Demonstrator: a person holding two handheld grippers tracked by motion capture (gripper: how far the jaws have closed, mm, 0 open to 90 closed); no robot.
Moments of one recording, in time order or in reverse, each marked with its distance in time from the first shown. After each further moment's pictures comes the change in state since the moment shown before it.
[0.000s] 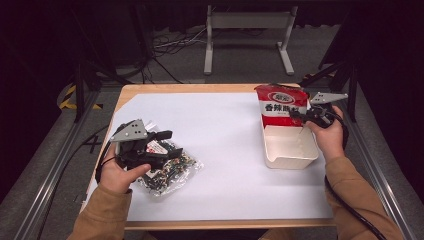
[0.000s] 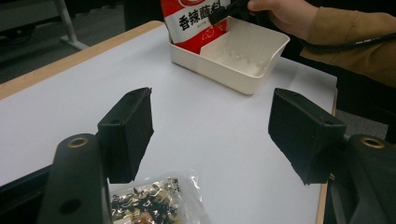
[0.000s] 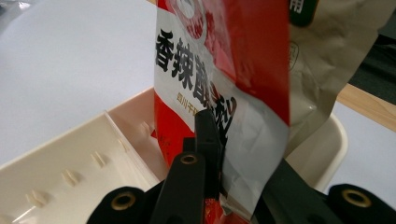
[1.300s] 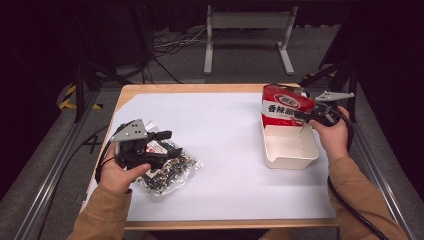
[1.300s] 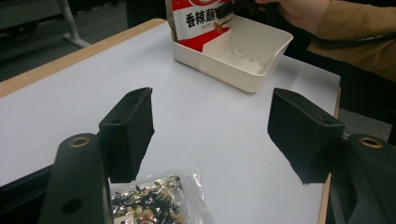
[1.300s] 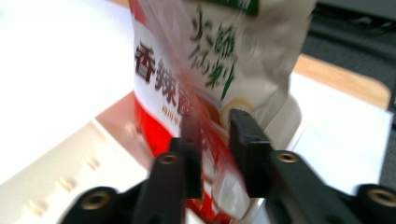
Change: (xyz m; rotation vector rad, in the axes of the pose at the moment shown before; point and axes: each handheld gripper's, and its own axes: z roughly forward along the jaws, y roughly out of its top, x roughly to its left) left arm 0.001 -0.001 0.000 0.006 0.010 -0.005; right arm -0.002 0.003 -0.013 0.024 -0.079 0.119
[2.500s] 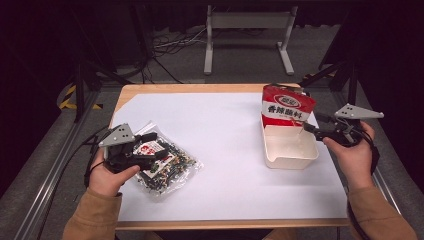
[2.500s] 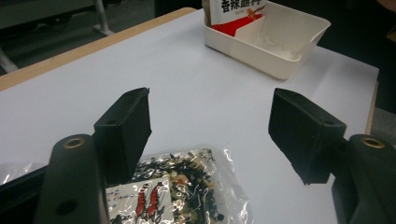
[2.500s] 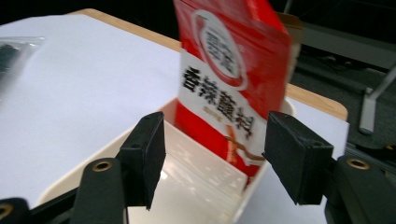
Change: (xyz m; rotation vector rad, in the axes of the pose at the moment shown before) left arm 0.016 -0.025 -0.018 0.017 0.109 -0.026; right arm 0.055 -0.011 -0.078 -0.130 -0.073 -0.045
